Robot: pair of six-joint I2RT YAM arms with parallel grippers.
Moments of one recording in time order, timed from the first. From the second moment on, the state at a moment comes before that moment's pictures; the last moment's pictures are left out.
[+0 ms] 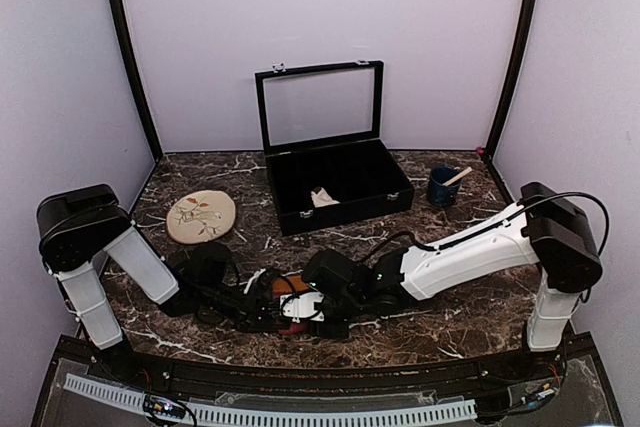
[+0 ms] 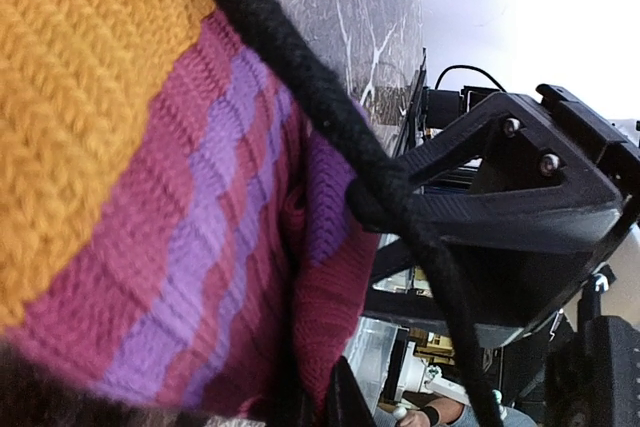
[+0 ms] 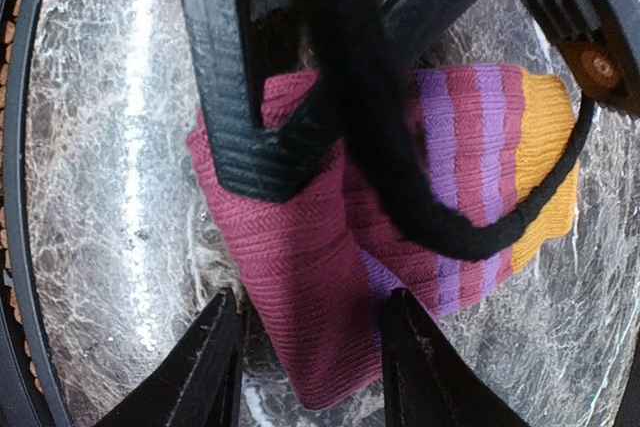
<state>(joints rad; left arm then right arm) -0.78 1.77 0.37 0.77 0.91 -1.00 1.29 1.86 1.10 -0.20 0.00 -0.38</state>
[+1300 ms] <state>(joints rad) -0.73 1.41 0.17 0.77 0.58 -0.91 1.16 2.06 1.44 -0.59 -0.38 -0.25</state>
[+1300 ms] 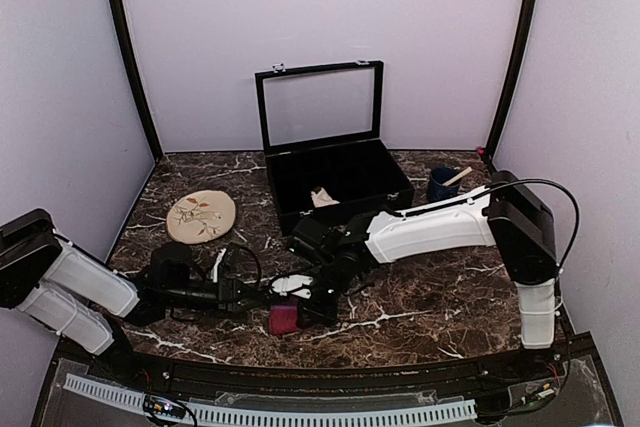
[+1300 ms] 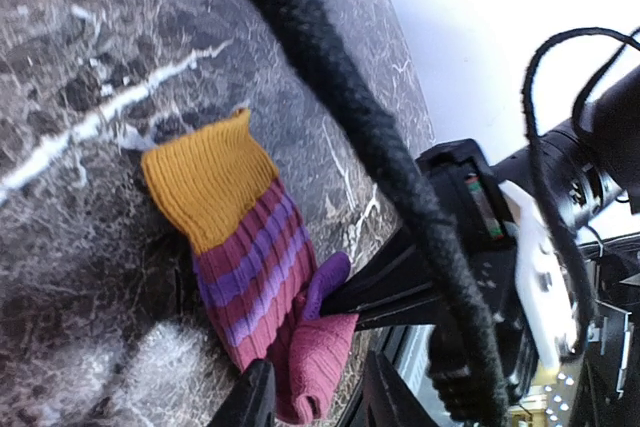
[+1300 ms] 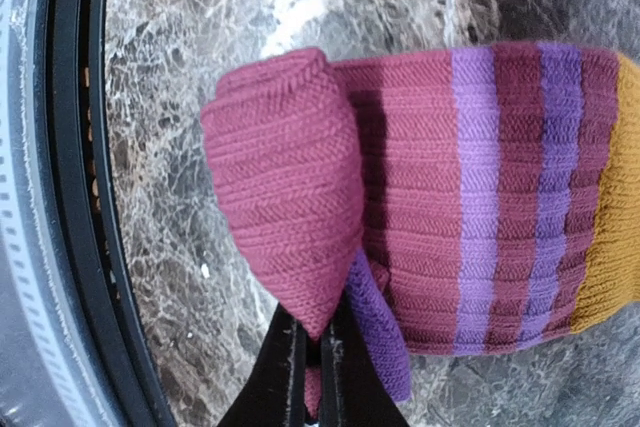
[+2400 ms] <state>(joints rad) -1.05 1.16 0.26 0.34 0.24 -0.49 1.04 2.27 1.72 -0.94 -0.77 -0.21</state>
